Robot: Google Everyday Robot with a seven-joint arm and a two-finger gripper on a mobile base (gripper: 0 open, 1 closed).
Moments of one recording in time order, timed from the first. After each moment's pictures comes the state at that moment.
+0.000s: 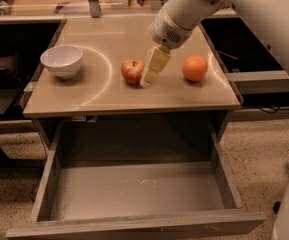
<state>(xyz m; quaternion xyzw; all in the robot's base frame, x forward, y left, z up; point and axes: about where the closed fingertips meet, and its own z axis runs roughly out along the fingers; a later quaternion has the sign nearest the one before) 0.640 -0.017 0.906 -0.66 0.69 0.11 0.27</state>
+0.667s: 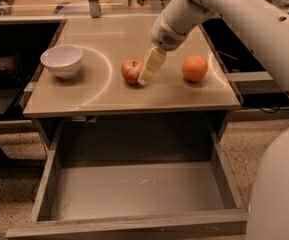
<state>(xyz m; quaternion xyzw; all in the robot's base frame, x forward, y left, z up) 0.684 -0.017 0.881 -0.64 0.71 0.10 0.28</state>
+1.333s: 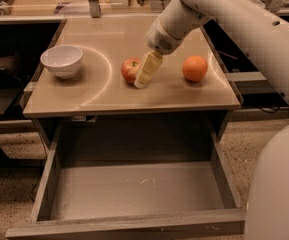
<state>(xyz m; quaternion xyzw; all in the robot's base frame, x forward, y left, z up) 0.684 -0.007 0.869 -0.64 0.70 0.12 0.28</state>
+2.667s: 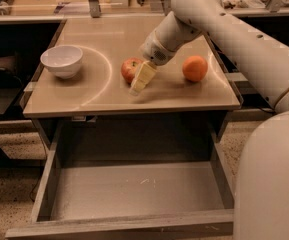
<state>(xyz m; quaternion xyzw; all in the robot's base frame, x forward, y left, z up) 0.691 0.012 0.830 -0.64 0.70 0.17 0.27</state>
